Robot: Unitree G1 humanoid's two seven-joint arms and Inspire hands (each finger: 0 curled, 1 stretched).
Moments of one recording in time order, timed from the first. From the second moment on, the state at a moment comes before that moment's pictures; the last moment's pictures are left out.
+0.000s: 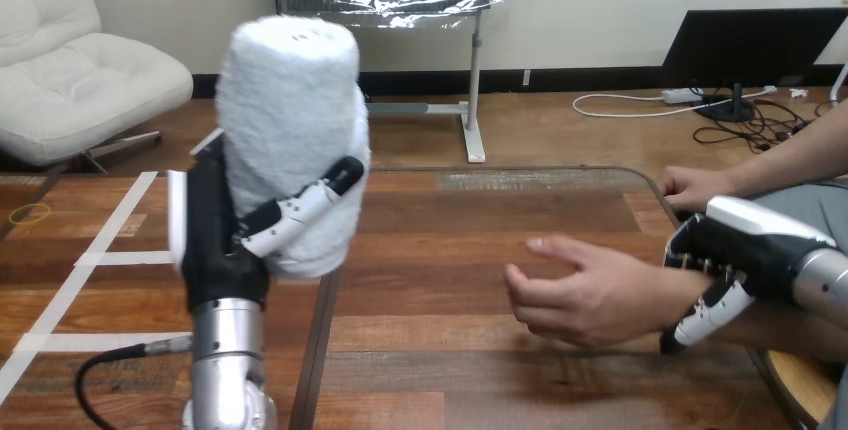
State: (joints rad) left arm -0.18 -0.02 0.11 0.40 -0.02 -0.54 0.06; right arm -0.38 -0.78 0.21 0.48 -0.44 -0.11 0.45
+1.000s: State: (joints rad) left arm -0.32 -0.06 0.09 0.67 -0.01 -0.61 0.06; right arm -0.38 -0.79 0.14 0.31 -0.39 -0.06 0.52
